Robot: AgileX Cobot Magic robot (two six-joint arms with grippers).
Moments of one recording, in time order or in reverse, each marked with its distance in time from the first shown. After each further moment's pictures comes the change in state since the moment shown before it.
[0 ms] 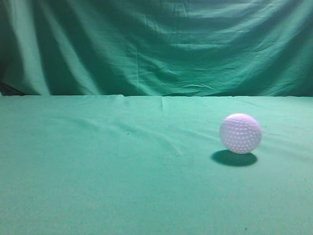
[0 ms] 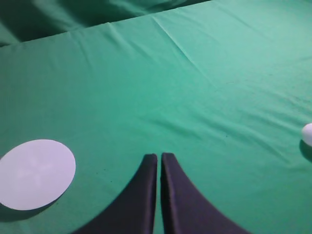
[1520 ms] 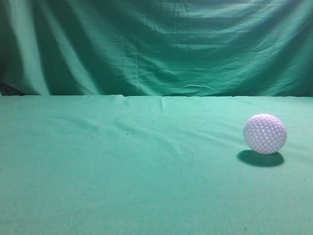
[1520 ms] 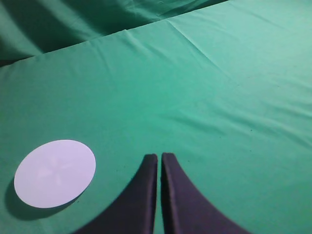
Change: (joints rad) left arm 0.000 -0.125 0.152 0.008 -0.114 0.078; right arm 0.222 0.786 -0.740 -0.065 0.698 -0.356
